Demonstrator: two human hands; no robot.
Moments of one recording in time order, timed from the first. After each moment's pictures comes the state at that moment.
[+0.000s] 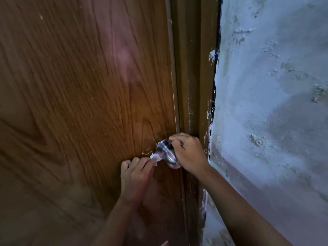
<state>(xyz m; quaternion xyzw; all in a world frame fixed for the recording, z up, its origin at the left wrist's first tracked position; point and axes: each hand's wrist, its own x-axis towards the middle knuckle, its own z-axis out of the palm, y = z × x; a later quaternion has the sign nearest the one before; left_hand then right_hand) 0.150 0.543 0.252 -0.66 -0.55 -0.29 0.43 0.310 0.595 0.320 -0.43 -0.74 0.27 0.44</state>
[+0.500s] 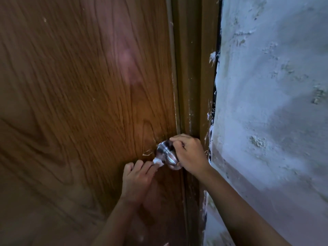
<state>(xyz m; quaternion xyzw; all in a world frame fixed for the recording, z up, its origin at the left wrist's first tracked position) 0.147 0.545 0.246 -0.68 -0.52 -0.22 0.48 0.311 0.600 0.316 -0.42 -0.73 0.29 0.46</state>
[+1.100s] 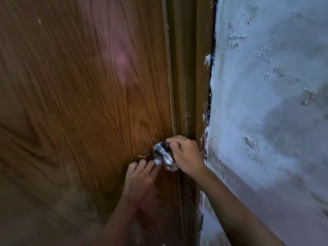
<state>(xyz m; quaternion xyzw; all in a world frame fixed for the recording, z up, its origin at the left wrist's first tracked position) 0.156 0.555 0.242 -0.69 -0.50 -0.21 0.47 0.311 0.601 0.313 -0.42 -0.72 0.31 0.45</state>
